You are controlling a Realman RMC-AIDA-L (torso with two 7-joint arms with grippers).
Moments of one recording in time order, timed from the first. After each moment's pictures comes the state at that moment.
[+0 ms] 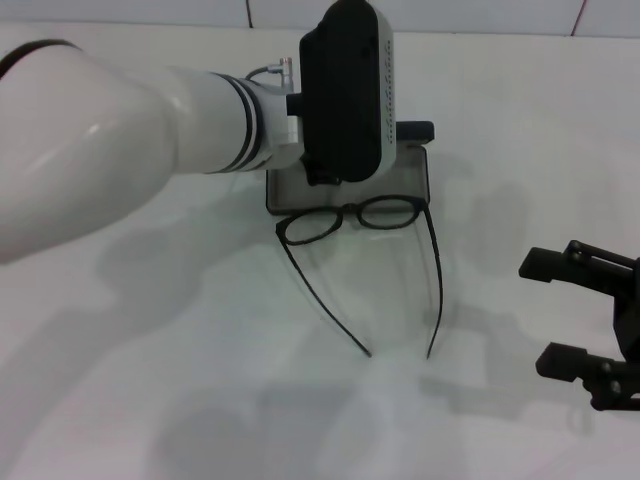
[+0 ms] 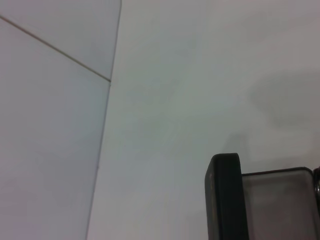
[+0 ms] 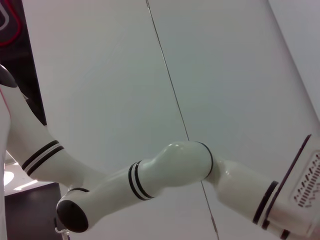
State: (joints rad) left arm -0.56 -2.10 1.89 1.34 2.75 0.81 -2.09; right arm 0.31 2.01 -1.06 -0.53 -1.42 -2.00 1.14
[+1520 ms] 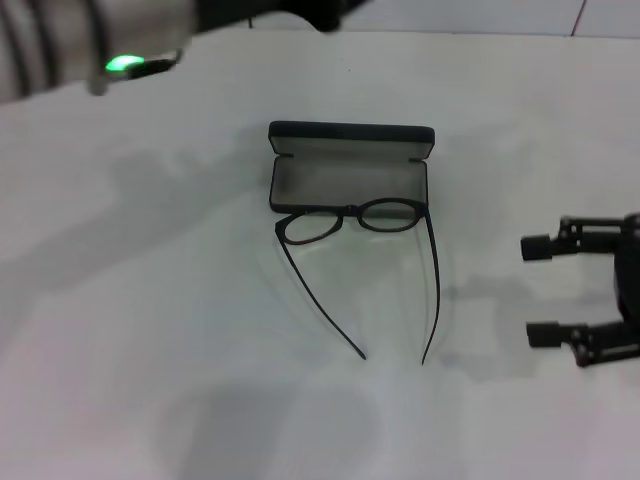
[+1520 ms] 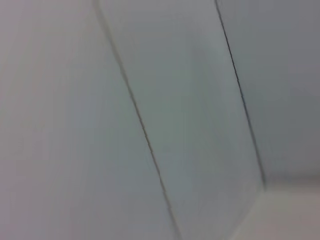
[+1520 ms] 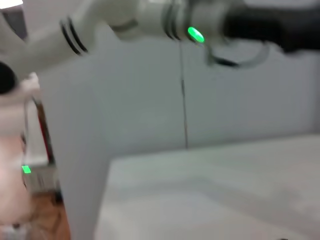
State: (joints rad) left arm -0.23 -2.09 1.51 1.72 1.80 0.89 -1.89; right arm 0.29 2.01 -1.05 -1.16 -1.71 -1.84 1.47
